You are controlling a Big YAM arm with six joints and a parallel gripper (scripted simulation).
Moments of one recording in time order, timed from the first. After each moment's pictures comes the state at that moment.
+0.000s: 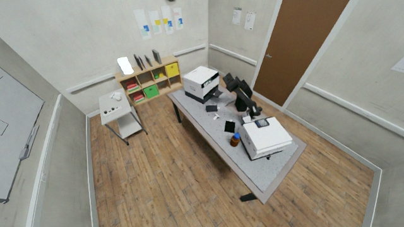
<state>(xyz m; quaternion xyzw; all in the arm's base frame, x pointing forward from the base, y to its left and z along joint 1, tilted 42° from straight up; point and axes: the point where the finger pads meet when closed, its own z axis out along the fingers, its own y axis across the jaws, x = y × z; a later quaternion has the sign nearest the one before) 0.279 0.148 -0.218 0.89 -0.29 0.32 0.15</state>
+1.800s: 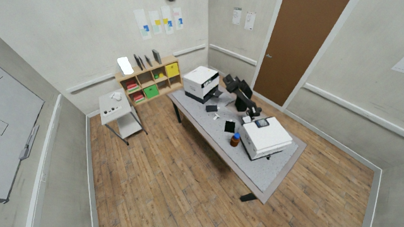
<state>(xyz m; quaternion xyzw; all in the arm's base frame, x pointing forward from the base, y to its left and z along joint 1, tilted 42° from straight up) 0.283 0.144 -0.224 0.89 -0.29 0.32 0.15</state>
